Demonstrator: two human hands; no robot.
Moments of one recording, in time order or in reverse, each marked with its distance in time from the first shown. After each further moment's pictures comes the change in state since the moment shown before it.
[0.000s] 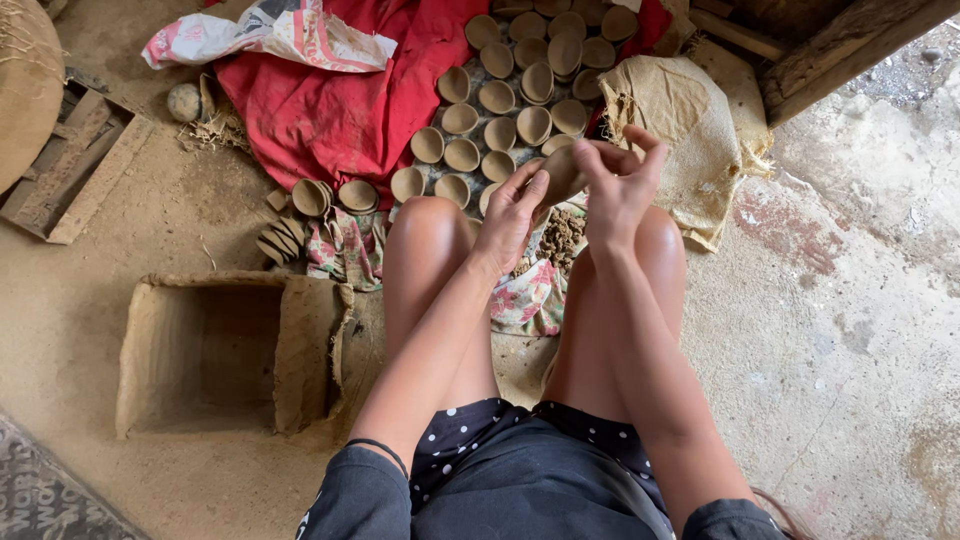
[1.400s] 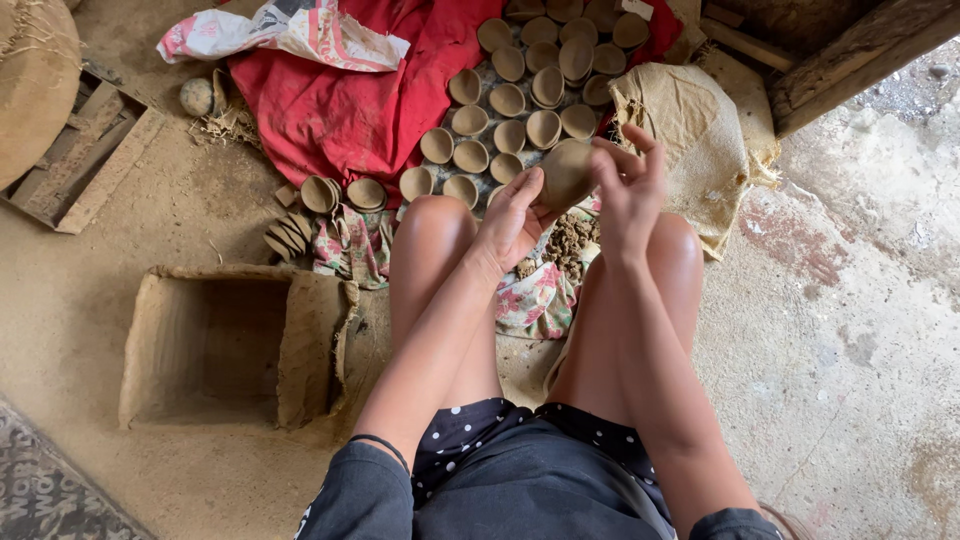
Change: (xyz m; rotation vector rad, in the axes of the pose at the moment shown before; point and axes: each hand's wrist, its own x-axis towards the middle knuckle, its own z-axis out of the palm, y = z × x) left_hand 0.010 -0.002 -0.022 -0.227 0.047 -0.166; right_hand -0.005 0.000 -0.004 0.063 -0.185 -0.270
